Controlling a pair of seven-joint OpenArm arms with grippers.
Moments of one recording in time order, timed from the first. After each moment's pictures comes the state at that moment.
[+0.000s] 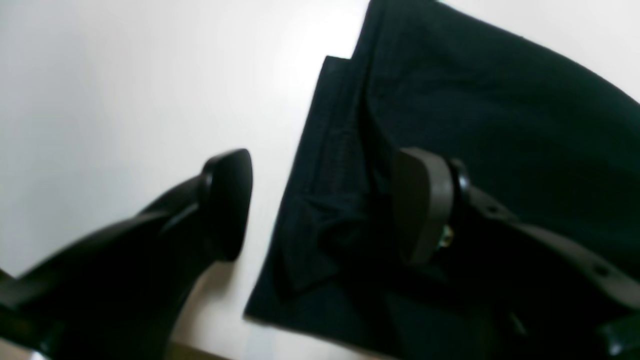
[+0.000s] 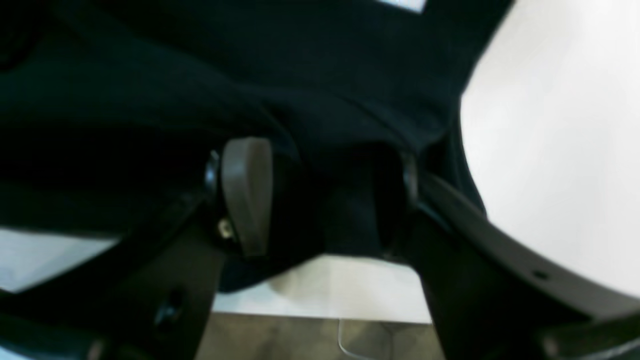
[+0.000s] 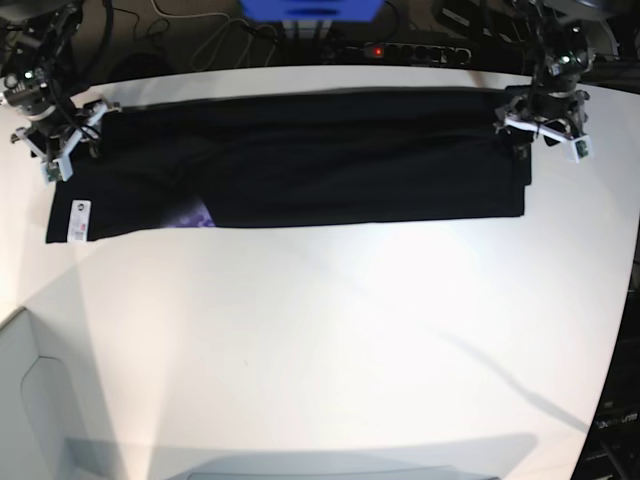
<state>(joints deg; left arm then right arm) 32.7 -11.6 -30.9 105.9 -29.7 -4.9 37.7 -25.4 11.4 36.3 106.0 16.4 38.9 -51.5</state>
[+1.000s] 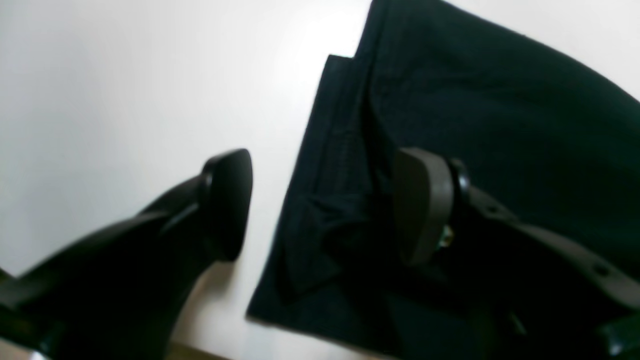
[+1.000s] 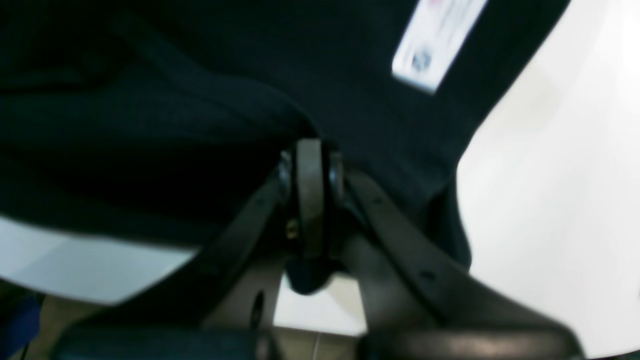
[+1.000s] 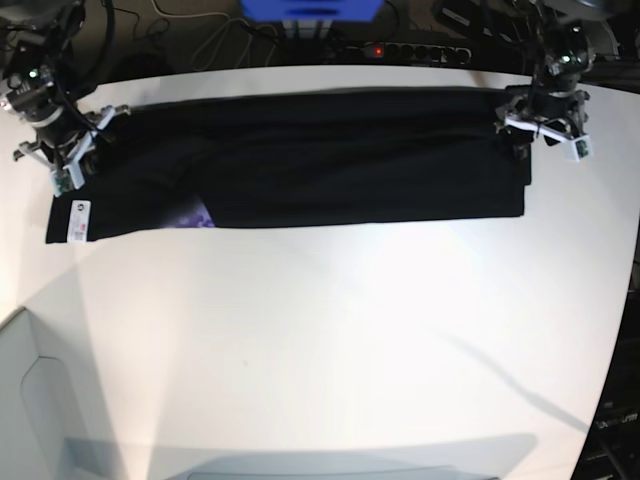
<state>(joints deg) 32.7 -11.6 -30.9 105.9 -29.7 -4.9 37.5 -26.4 12.8 32.9 114.1 16.6 38.9 -51.5</state>
